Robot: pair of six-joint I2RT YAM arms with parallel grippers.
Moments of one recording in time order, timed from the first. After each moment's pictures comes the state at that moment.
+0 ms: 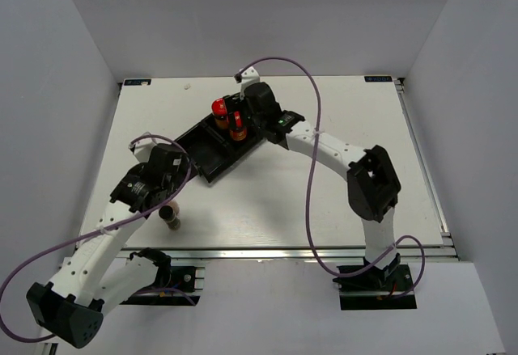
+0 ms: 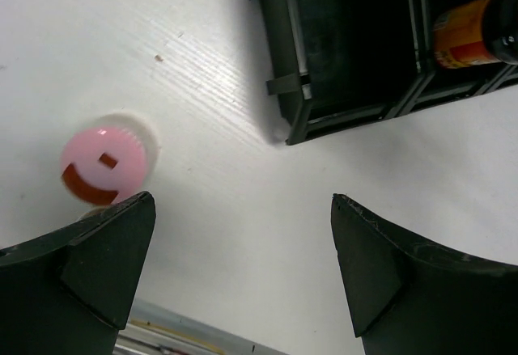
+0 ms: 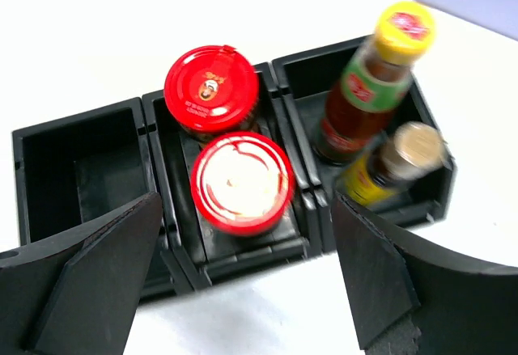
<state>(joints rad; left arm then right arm) -0.44 0.91 0.90 -0.84 -0.47 -0.91 0.80 2.01 1.72 -0.11 0.21 0.13</state>
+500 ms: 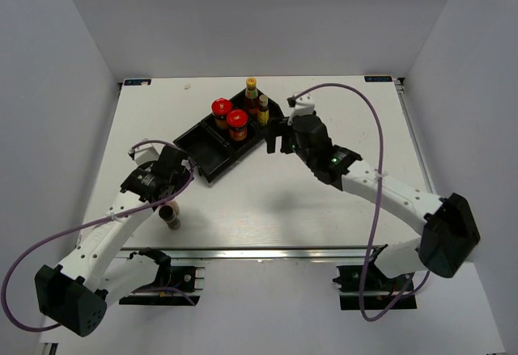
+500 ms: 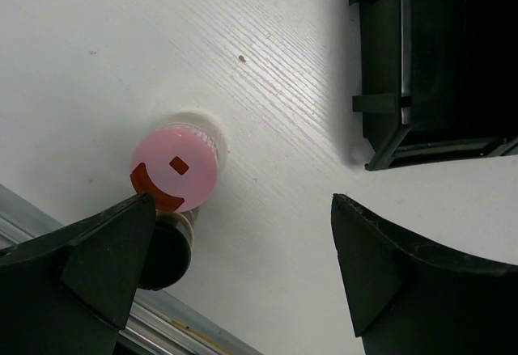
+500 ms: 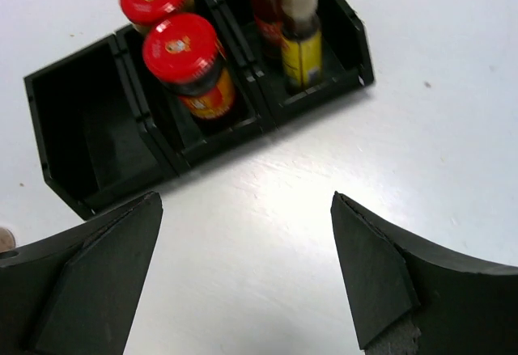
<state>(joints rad) -0.44 0.99 0.88 -0.96 -0.60 -1.00 0.80 1.44 1.12 -0.04 0.30 0.28</state>
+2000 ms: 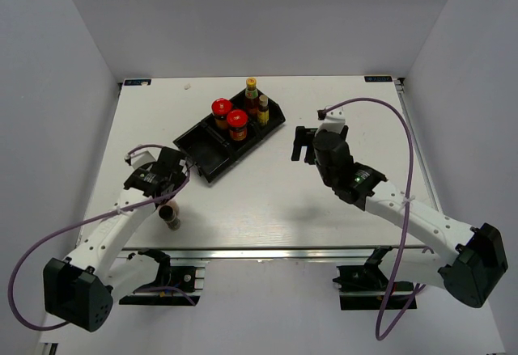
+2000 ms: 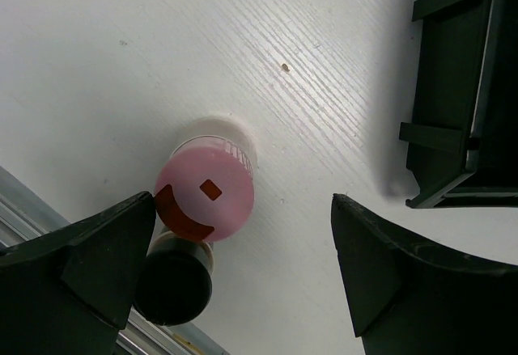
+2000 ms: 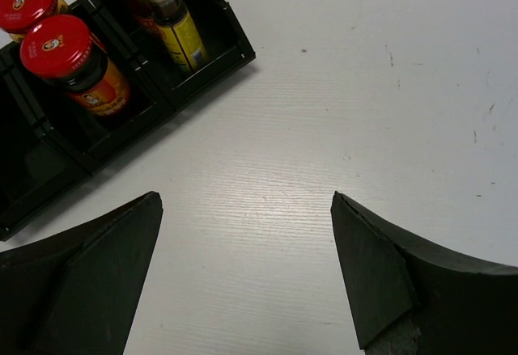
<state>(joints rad) -0.36 1.03 0.81 -0.92 -0.61 -1.03 0.80 1.15 0.90 -0.14 0.56 0.34</state>
